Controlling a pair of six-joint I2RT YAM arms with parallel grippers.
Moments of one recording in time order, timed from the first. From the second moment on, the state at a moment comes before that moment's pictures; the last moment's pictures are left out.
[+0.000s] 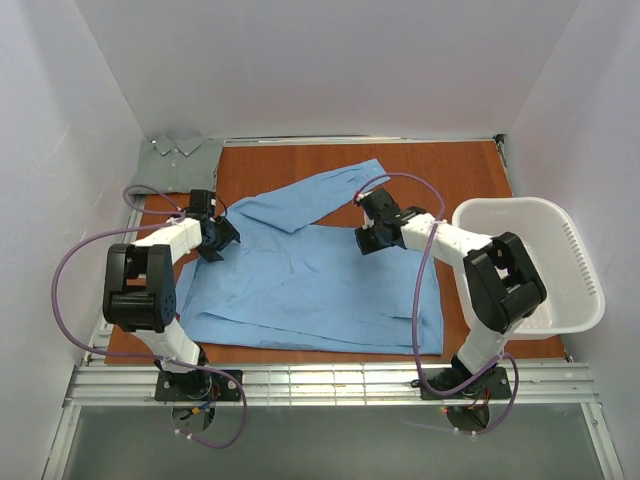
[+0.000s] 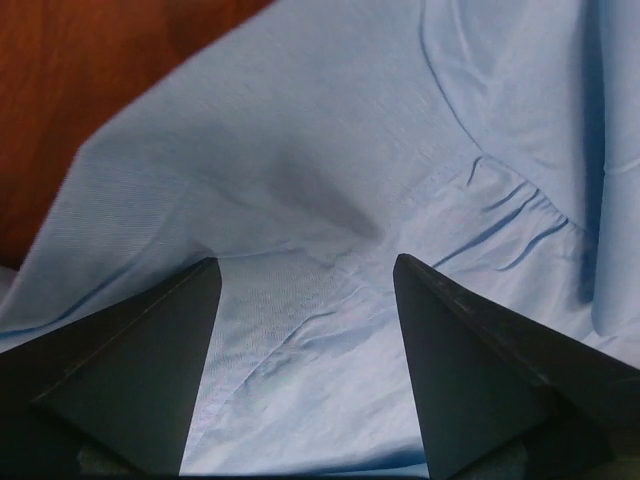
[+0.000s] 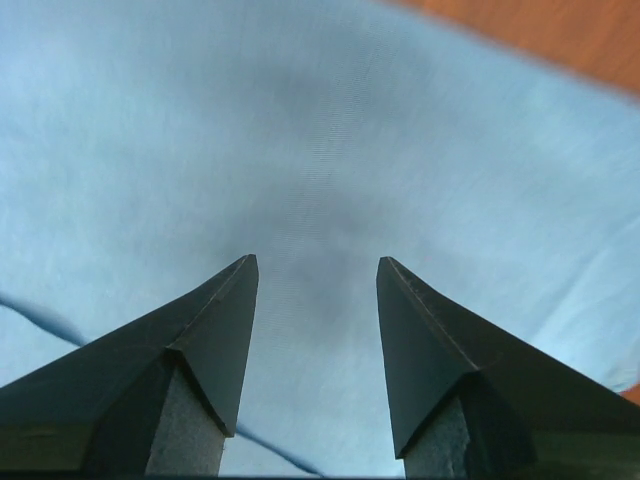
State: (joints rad) left arm -0.06 1.67 0.97 -0.43 0.01 -0.74; right arm 0.59 1.71 1.14 -0.47 0.09 0.15
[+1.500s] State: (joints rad) left arm 0.10 1.84 1.34 -0.84 -0.09 -1.09; right arm 0.47 1.60 1.23 -0.64 0.15 0.18
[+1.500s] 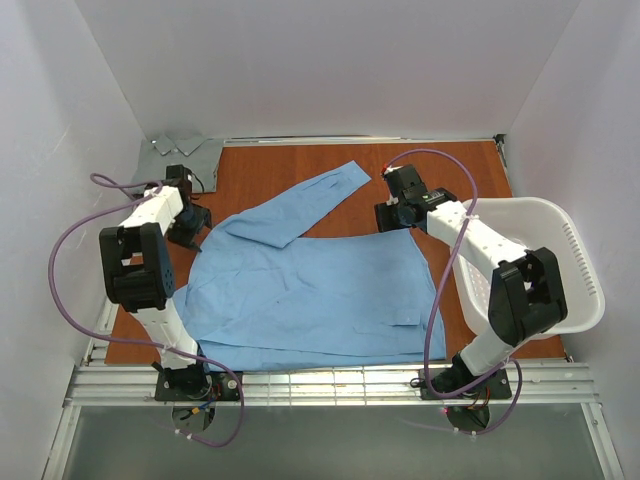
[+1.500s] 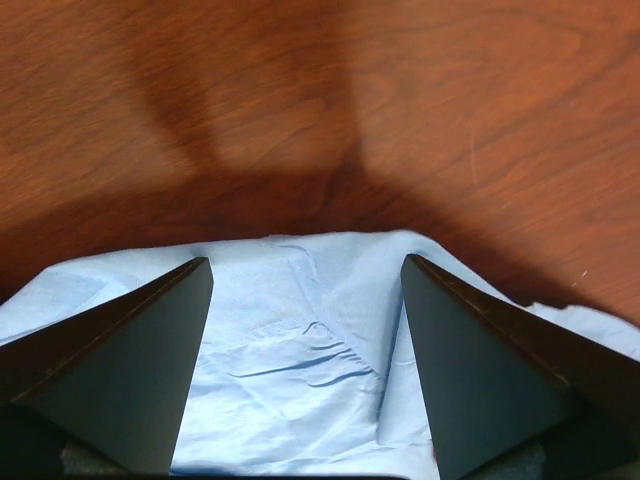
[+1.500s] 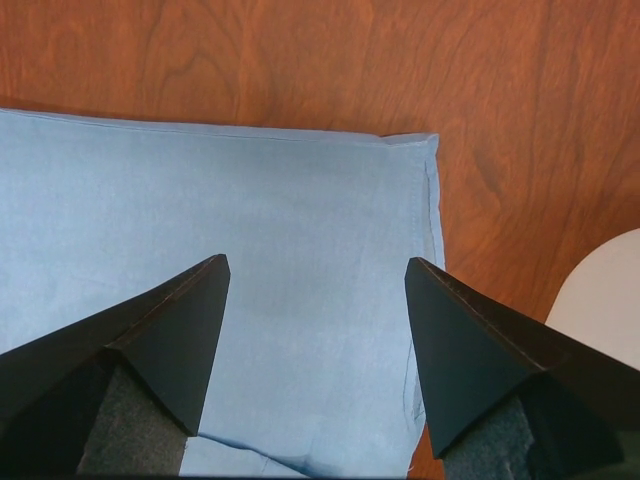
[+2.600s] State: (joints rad) left arm 0.19 1.93 1.30 -0.87 0.04 -1.25; right arm 0.42 1.71 1.23 -0.62 0.16 0.16
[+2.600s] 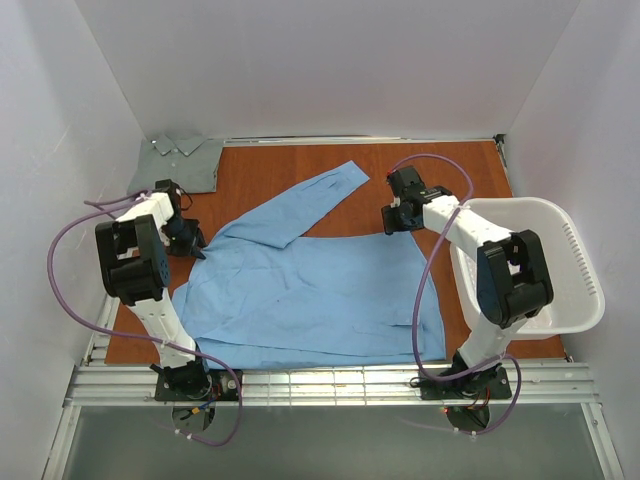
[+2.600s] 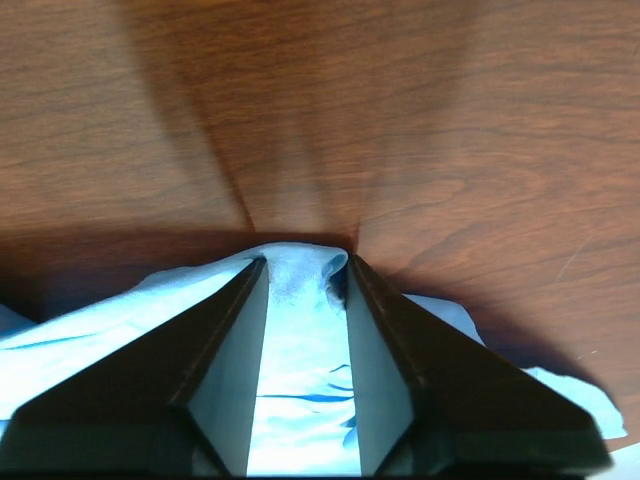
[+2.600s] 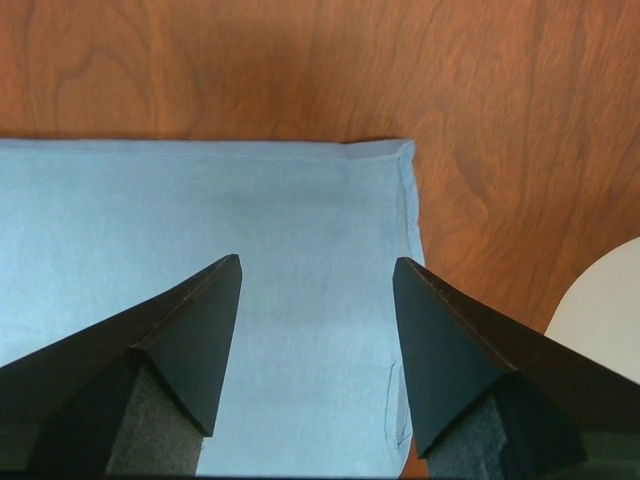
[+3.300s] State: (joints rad) left arm 0.19 1.89 1.25 -0.81 0.05 -1.16; right arm 0.33 1.96 1.37 -0.59 0.10 0.26
